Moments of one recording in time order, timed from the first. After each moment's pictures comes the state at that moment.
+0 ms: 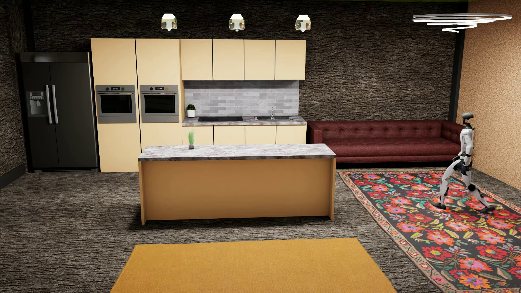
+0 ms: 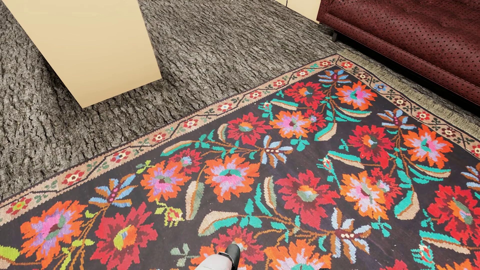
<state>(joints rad) -0.52 0.30 0.20 -0.10 -0.04 -0.08 0.00 0.00 0.10 0.46 0.51 0.32 0.15 -0.15 -0.38 0.37 -0.38 0.00 0.00 -0.69 0.43 0.88 0.77 0.00 0.00 0.00 0.00 0.00 0.00</state>
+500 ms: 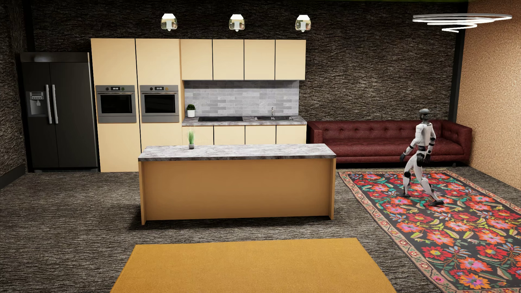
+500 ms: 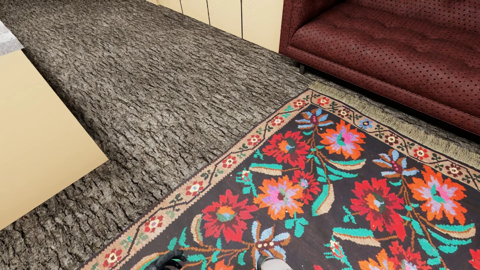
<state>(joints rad) 0.30 -0.46 -0.26 -0.15 -0.13 -0.05 0.00 0.00 0.06 0.42 0.51 0.04 0.32 -0.34 -0.10 0.42 -0.35 0.00 0.00 -0.52 0.48 0.74 0.93 0.00 0.00 0.00 0.00 0.00 0.00</state>
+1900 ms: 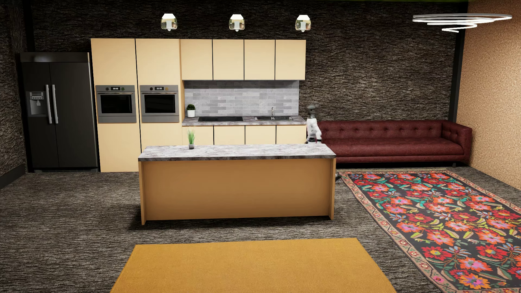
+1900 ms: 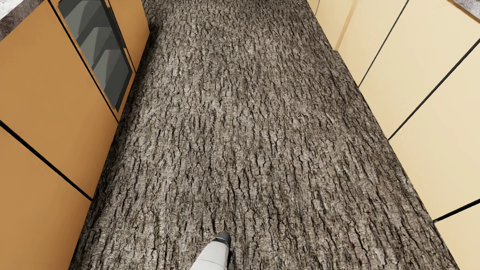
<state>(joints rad) -0.66 0.35 0.27 0.05 -0.21 -0.06 0.00 0.00 0.07 0.54 0.58 0.41 0.29 0.01 -0.26 0.39 -0.43 0.00 0.00 -0.66 0.44 0.99 0.76 0.00 0.00 0.00 0.00 0.00 0.00</state>
